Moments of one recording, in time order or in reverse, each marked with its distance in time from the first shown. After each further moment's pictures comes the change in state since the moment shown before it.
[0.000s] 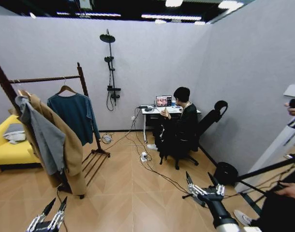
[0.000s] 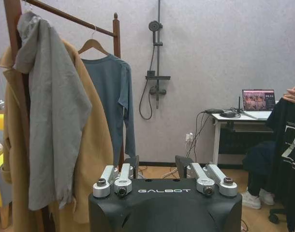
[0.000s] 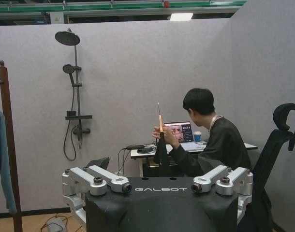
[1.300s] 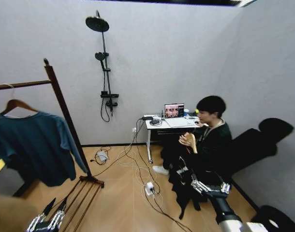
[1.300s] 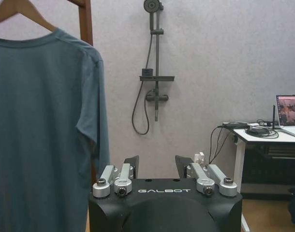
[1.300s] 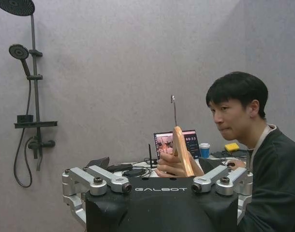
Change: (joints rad) left arm 0.000 0.000 0.000 0.000 0.000 0.000 0.000; right arm 0.038 -0.005 0.022 0.000 0.007 -0.026 0.075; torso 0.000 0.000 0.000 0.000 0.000
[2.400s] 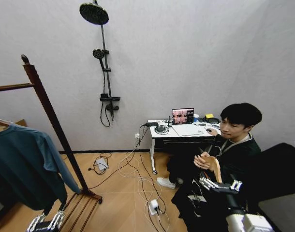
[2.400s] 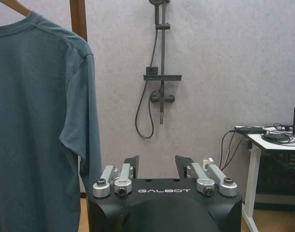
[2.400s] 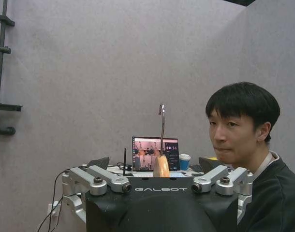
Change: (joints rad) left arm 0.000 0.000 0.000 0.000 0.000 0.000 0.000; right arm 0.052 -0.061 0.119 0.000 -0.011 -0.128 0.082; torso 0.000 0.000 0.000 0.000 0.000
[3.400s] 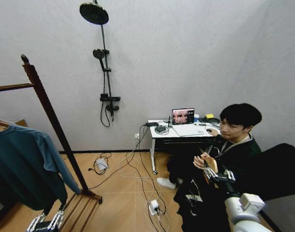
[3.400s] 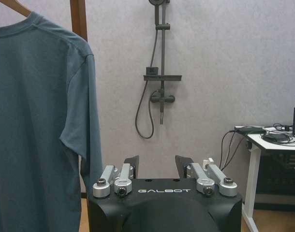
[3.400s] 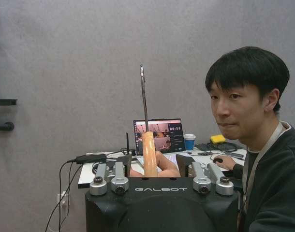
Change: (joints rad) left arm 0.000 0.000 0.000 0.000 0.000 0.000 0.000; right arm 0.141 -0.088 0.007 -0.128 0.188 -0.066 0.018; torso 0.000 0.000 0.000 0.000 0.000
